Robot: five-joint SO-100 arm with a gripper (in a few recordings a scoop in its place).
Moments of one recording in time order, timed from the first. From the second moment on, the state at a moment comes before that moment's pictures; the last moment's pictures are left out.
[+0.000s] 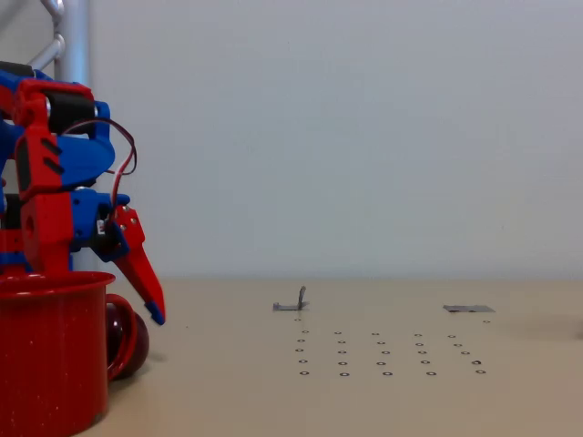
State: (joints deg) arm 44.7 107.1 126.1 51.9 -93.8
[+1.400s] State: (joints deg) arm 41.9 108.6 122.1 60.9 -89.6
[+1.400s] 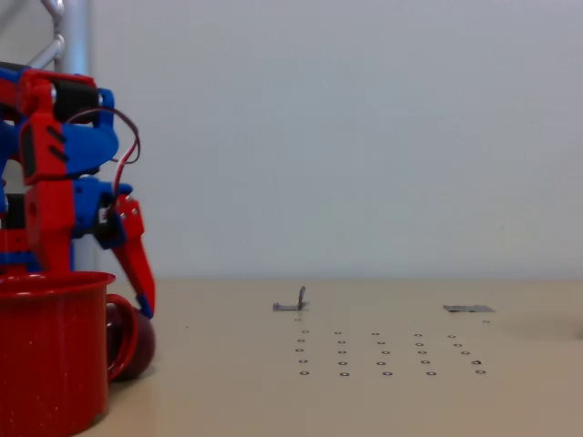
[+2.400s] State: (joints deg) arm 14.8 147.7 124.2 77.6 -34.4
